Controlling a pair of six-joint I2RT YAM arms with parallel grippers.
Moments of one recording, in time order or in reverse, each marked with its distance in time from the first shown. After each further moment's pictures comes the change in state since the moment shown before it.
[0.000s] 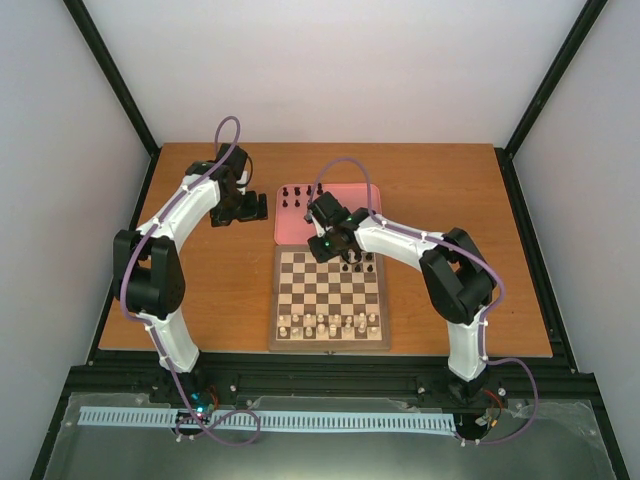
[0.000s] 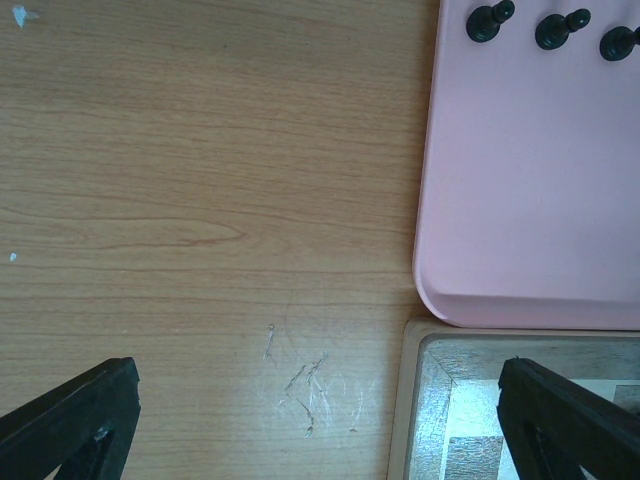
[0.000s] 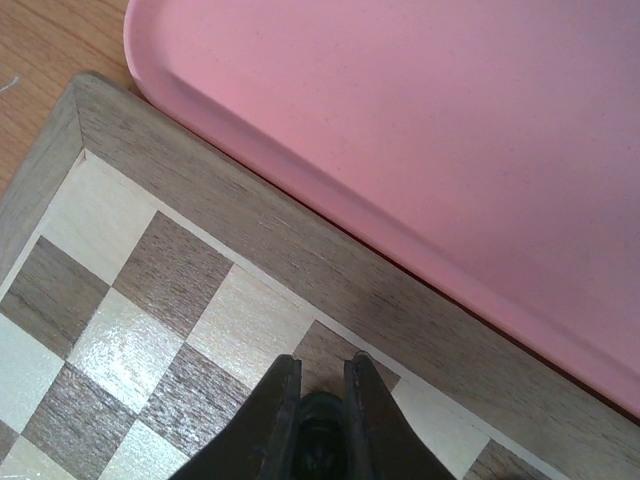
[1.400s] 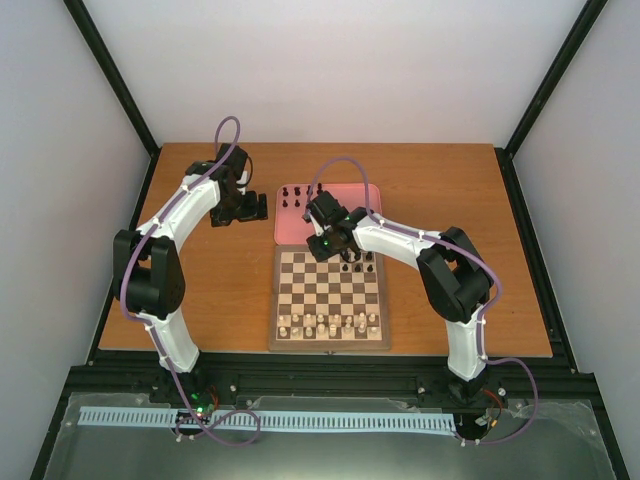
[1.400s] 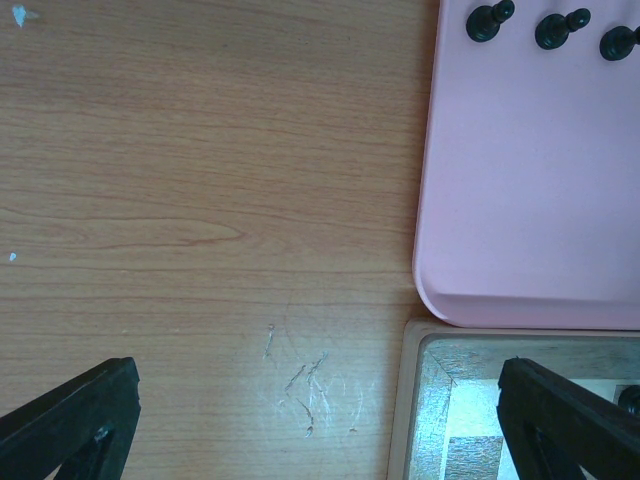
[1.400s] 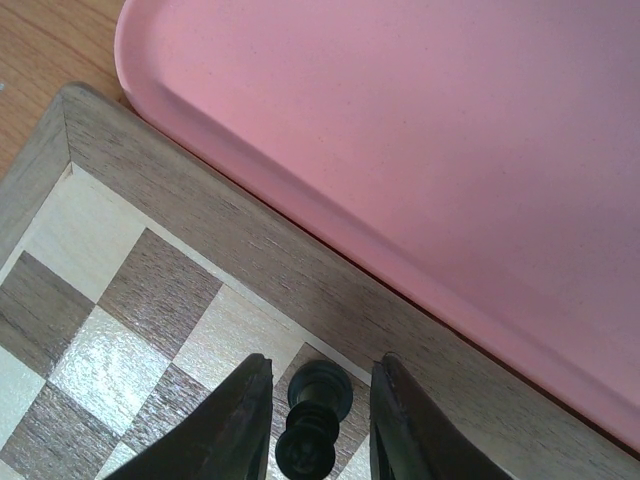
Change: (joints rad) left arm 0.000 0.000 0.000 0.000 0.002 0.000; right arm 0.000 0.023 0.020 0.006 0.018 -0.026
